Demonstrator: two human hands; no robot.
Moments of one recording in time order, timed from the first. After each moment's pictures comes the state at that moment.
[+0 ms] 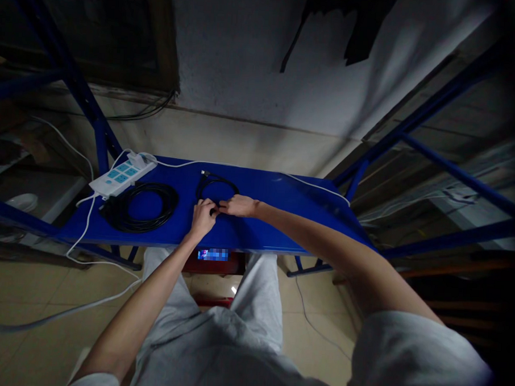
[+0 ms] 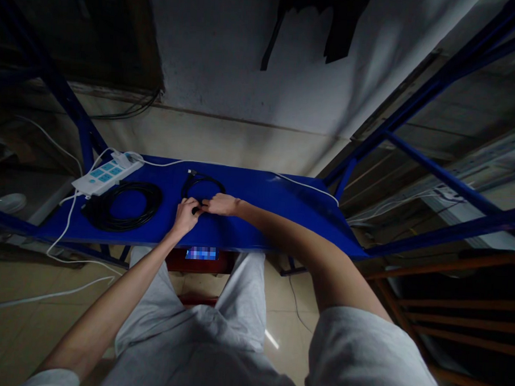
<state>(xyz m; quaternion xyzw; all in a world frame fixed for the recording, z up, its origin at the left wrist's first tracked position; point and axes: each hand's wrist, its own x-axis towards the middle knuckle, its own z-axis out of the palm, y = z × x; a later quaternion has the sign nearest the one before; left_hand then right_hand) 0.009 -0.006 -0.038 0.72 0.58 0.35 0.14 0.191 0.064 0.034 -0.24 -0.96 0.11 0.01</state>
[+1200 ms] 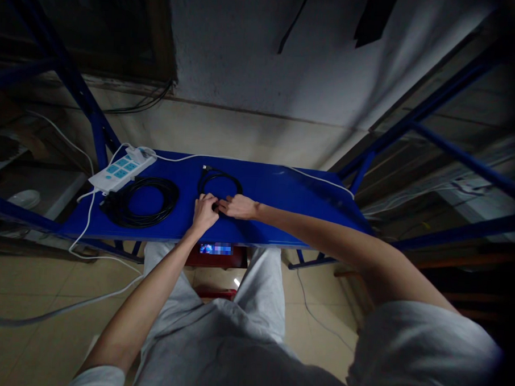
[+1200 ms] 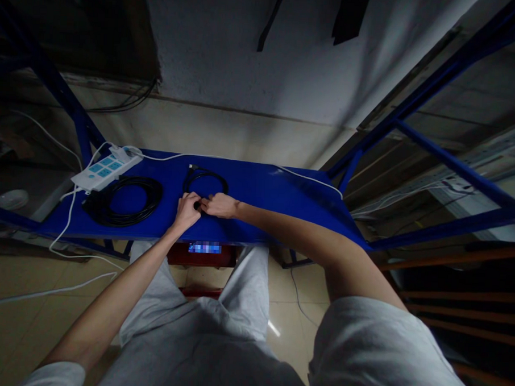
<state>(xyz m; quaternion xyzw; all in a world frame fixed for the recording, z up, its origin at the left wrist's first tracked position) 0.016 -0.015 -0.021 0.72 0.62 0.30 0.13 0.187 0.028 0.045 -0.13 -0.97 -0.14 -0.13</state>
